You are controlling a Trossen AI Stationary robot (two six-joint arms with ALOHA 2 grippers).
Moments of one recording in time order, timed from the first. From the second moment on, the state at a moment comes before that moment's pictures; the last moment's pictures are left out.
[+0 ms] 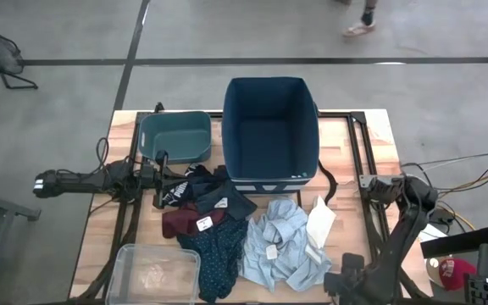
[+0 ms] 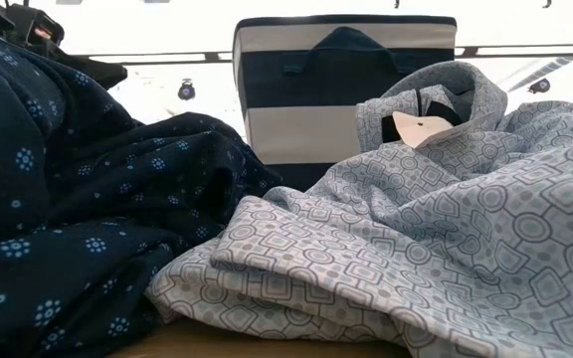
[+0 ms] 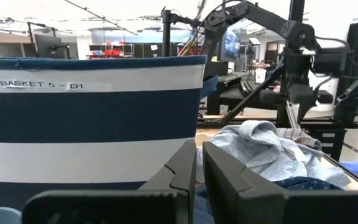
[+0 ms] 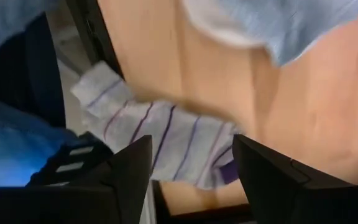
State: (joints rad) left arm 0.00 0.13 0.01 0.18 -0.02 0.00; right arm 1.06 1.92 1.45 -1.08 -0.13 1.32
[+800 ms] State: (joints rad) left arm 0.00 0.13 0.01 0.18 -0.02 0.00; right arm 1.06 2.09 1.45 -1.06 -0.21 1.21
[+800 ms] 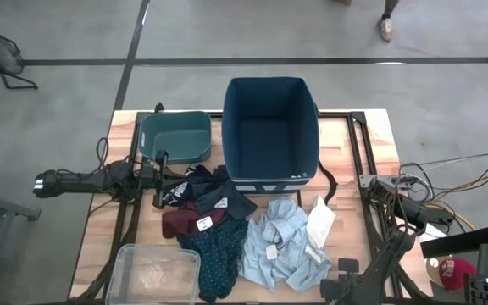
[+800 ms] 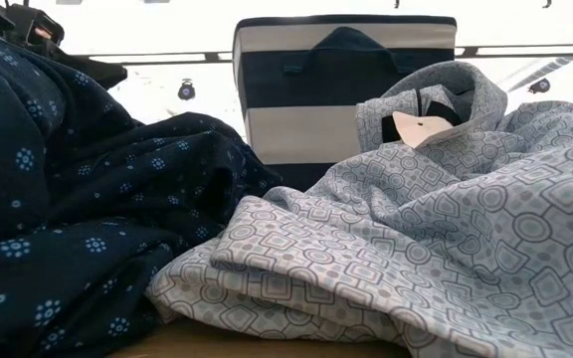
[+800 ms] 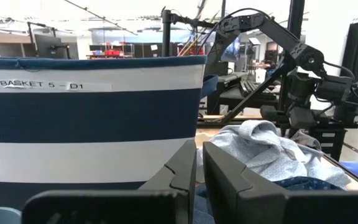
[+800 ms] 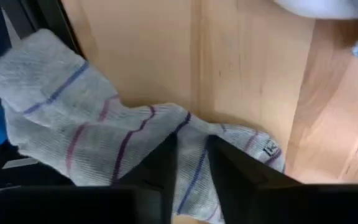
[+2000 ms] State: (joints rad) left arm 0.00 0.13 0.01 0.19 -0.06 0.10; right arm 1.05 1.74 1.45 -1.08 0.40 1.14
